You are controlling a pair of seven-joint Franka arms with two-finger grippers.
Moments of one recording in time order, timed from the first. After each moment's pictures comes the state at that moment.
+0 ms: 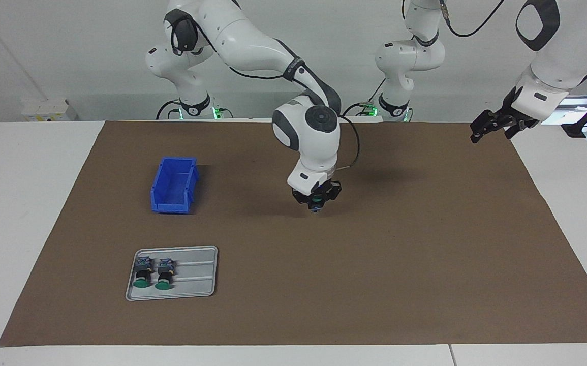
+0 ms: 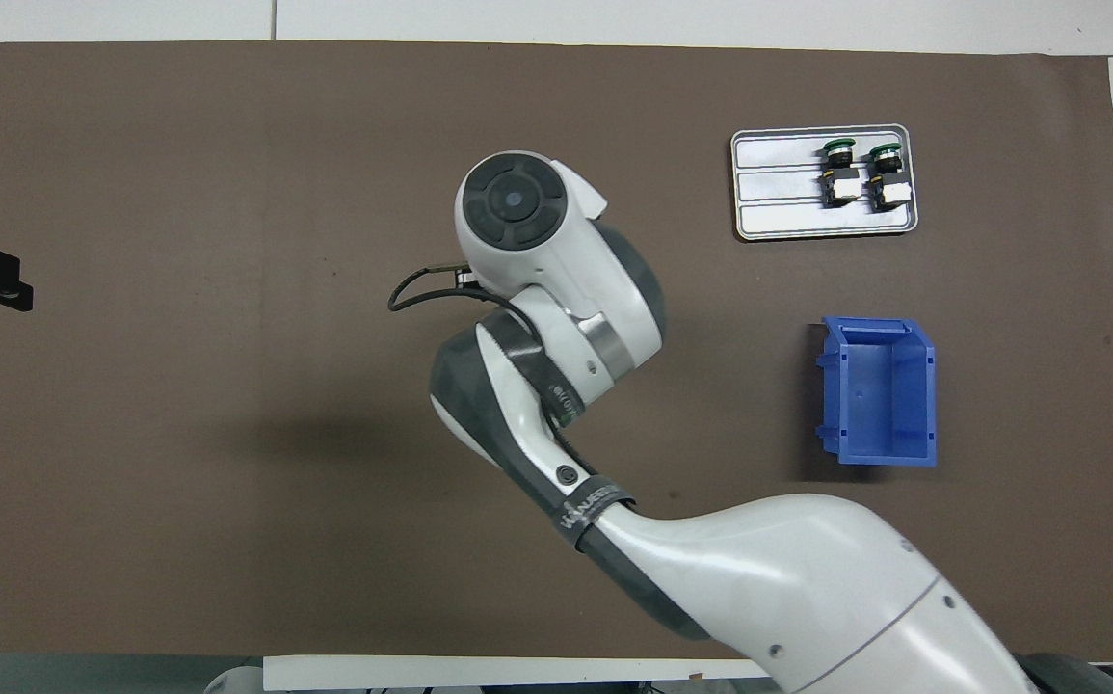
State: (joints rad) left arm -0.03 -0.04 -0.01 -1.65 0.01 1.49 -0.06; right arm 0.62 0.52 -0.05 -1.41 0.04 1.97 0.53
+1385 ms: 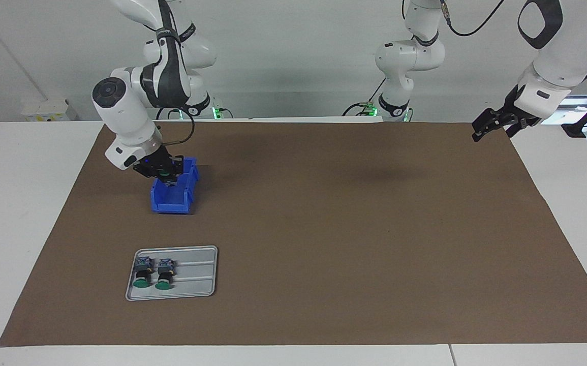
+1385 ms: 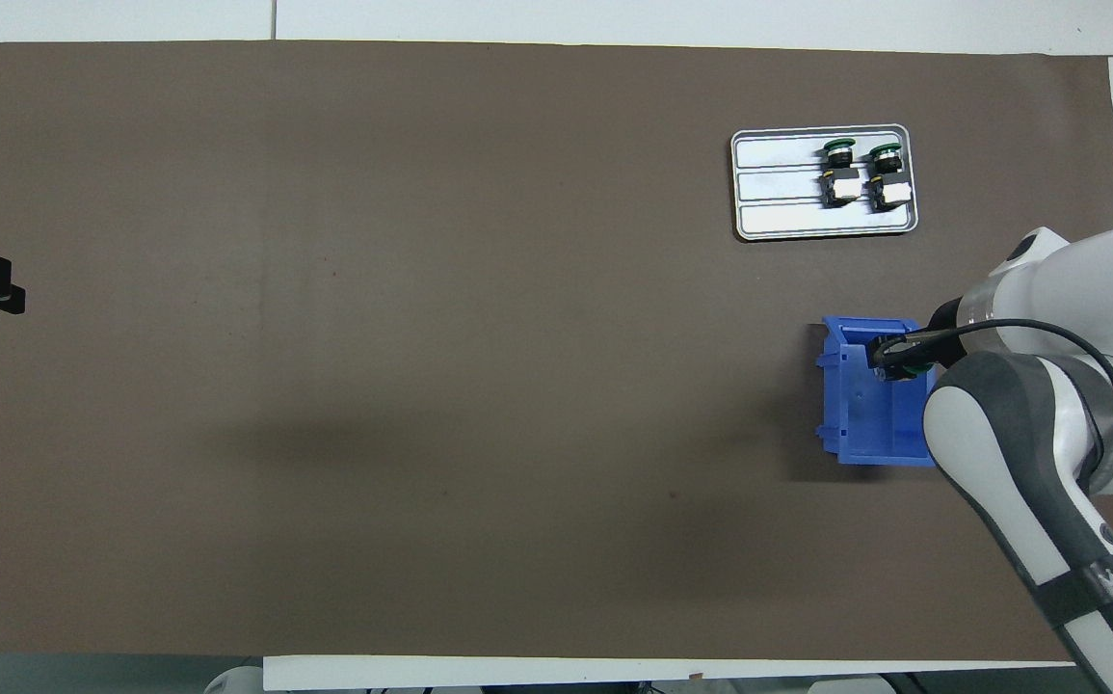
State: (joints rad) left arm -0.01 -0.05 -0.01 -1.65 0.01 1.48 -0.03; right arm 0.07 -0.09 -0.05 -2.26 0.04 2.10 -0.06
